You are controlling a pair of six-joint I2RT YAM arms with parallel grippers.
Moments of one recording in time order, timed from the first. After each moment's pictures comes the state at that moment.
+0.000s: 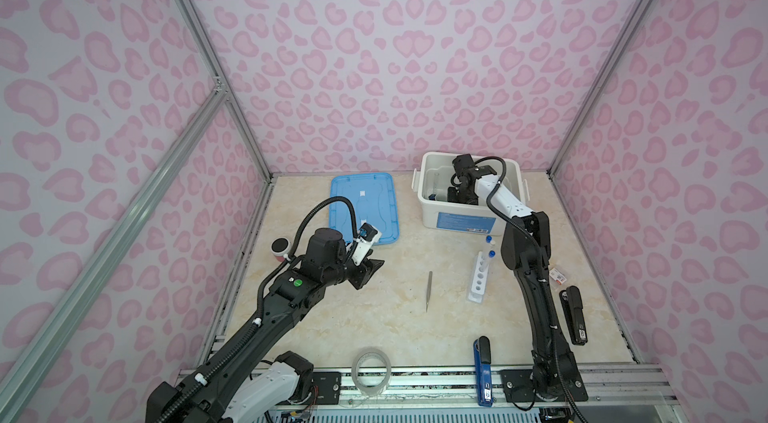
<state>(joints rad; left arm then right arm) -0.48 0.98 0.76 -0.39 0.33 0.18 0.26 2.54 2.34 -1.01 0.02 0.34</state>
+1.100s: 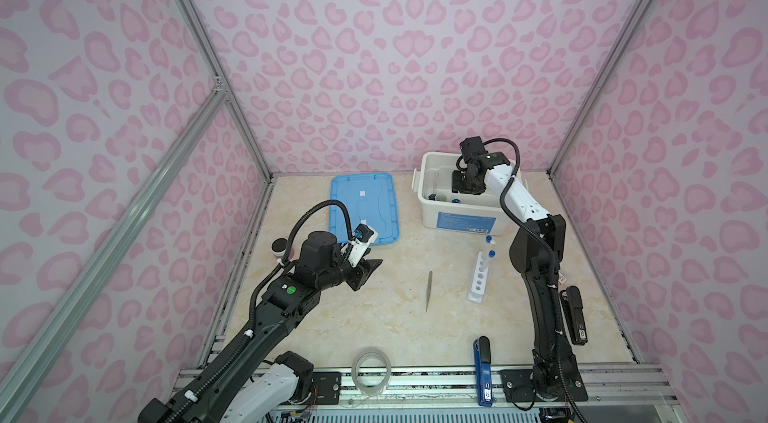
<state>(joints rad) -0.48 0.91 0.75 -0.38 0.32 0.17 0.27 2.37 2.37 -1.04 0.04 0.31</state>
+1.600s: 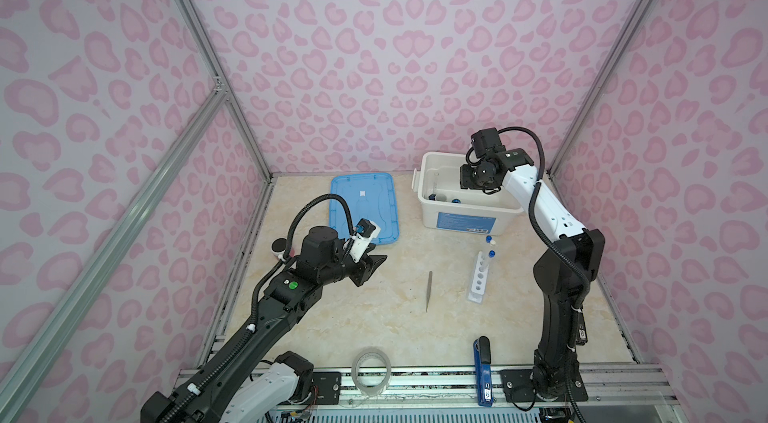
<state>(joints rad) -0.48 0.95 0.78 -0.35 0.39 0.14 0.31 2.00 2.07 -1.01 0.10 0.28</state>
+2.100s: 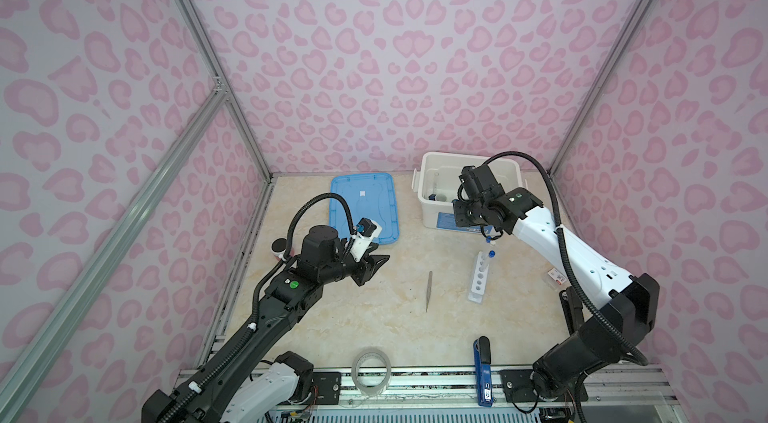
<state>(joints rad) -0.48 0.95 0.78 -0.32 0.42 0.14 0.57 1.56 1.51 -0.90 0.25 0.37</state>
